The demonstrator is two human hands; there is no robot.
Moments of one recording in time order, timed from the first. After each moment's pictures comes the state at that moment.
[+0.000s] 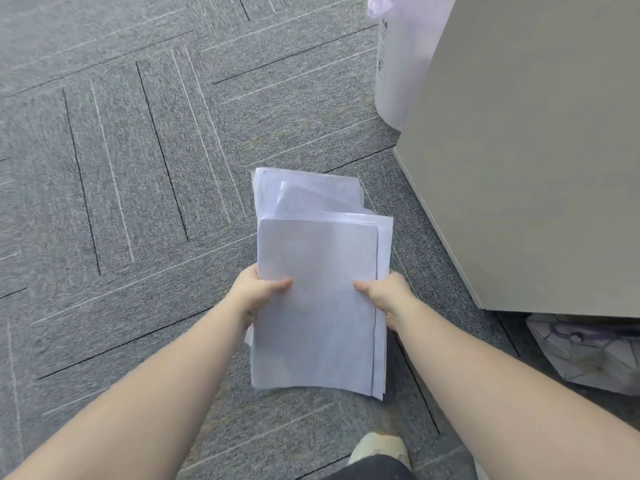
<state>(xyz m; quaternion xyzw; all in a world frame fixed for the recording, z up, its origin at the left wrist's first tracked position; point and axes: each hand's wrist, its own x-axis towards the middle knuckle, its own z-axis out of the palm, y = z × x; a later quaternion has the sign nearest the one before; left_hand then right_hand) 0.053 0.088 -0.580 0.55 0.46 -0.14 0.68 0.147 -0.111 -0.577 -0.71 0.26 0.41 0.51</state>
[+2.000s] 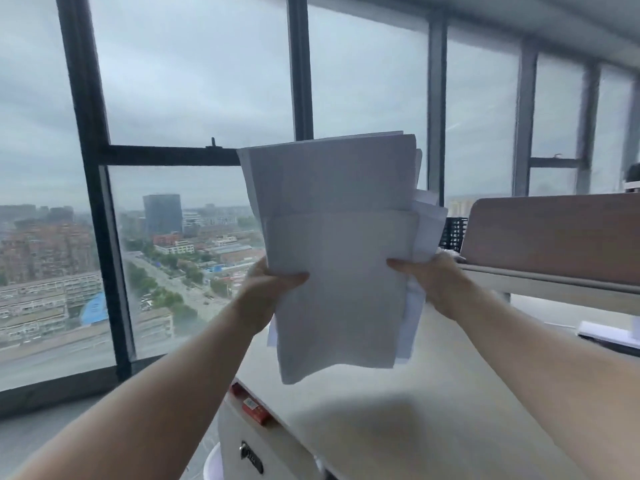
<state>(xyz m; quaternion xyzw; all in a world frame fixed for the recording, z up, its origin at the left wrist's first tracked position) 0.225 -0.197 0.227 0.63 -0.20 0.12 0.75 0.225 -0.461 0.245 -0.67 -0.08 -0.15 0.73</state>
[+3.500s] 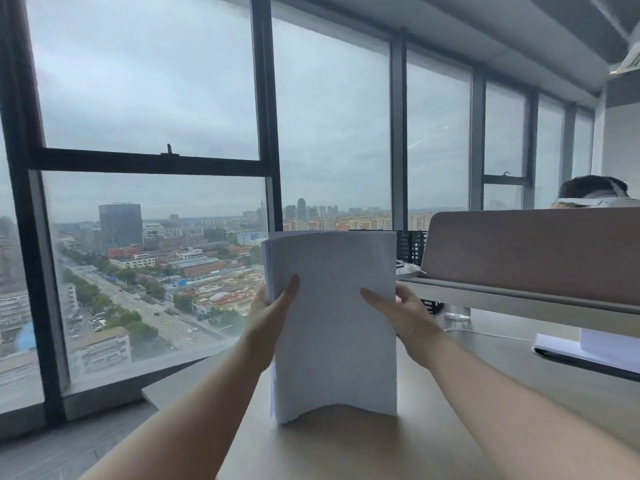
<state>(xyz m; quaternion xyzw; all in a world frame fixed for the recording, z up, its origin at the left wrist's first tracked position) 0.267 -0.285 0.204 0.64 -0.13 0.15 0.74 0.260 -0.499 0.199 -0.64 -0.07 -0.13 0.75</state>
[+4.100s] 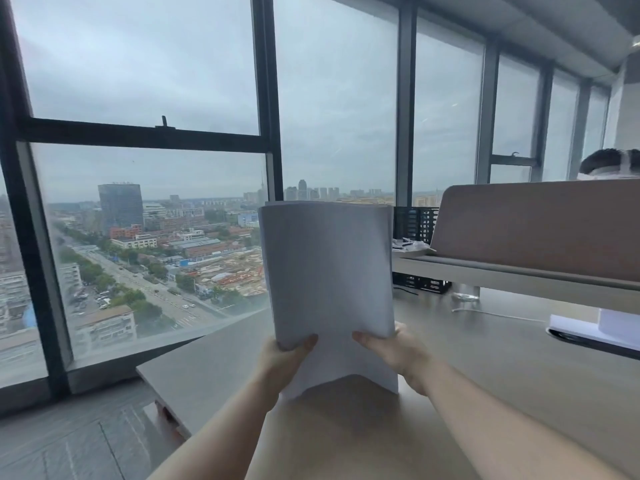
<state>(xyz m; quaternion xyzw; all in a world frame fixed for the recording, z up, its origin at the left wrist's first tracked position) 0.291 -0.290 0.103 0.71 0.01 0.11 0.69 0.285 -0.484 0.117 -0.76 -0.01 -0.06 0.64</state>
